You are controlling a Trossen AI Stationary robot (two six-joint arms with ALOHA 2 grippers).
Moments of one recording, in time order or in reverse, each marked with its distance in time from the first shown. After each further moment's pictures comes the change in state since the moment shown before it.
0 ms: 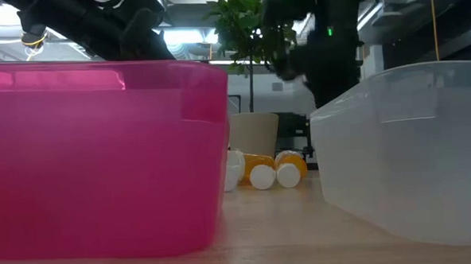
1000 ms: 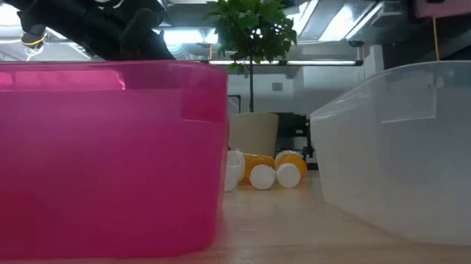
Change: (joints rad) left arm 0.000 0.000 0.000 0.000 0.000 0.000; right arm 0.438 0.000 0.296 -0.237 -0.040 0.072
